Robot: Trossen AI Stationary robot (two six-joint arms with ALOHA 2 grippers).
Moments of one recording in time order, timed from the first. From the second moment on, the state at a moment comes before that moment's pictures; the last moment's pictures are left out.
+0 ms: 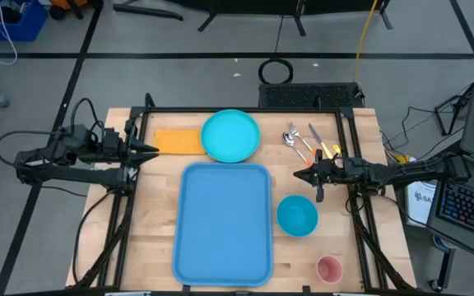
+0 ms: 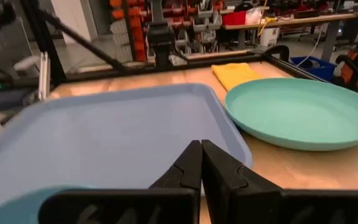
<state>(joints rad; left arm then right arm) 0.00 0.40 0.78 -0.39 0.00 -0.01 0.00 0.47 0.01 0.35 0.08 0.14</state>
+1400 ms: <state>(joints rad) -0.04 0.95 0.59 0.02 -0.18 -0.14 0.09 0.58 0.02 0.66 0.00 0.42</state>
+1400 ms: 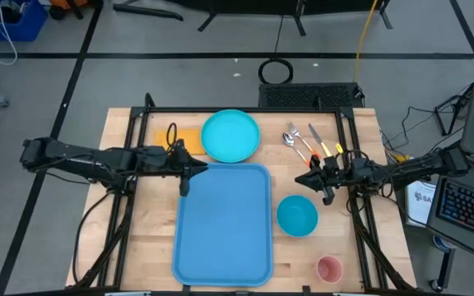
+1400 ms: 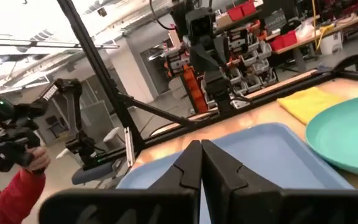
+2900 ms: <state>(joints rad) 0.24 1.41 0.84 -0.36 -0.18 0.34 0.21 0.77 0.18 0.97 0.13 0.09</state>
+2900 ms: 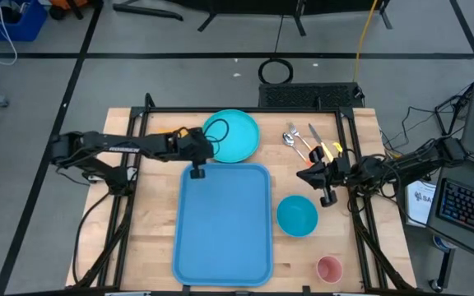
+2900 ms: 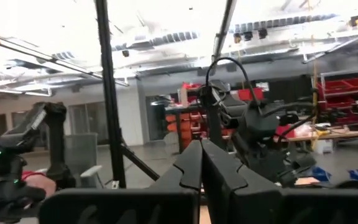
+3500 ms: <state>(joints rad) 0.26 1.58 0.84 -0.36 -0.26 0.40 0.20 0.82 0.18 0.99 0.14 0.11</state>
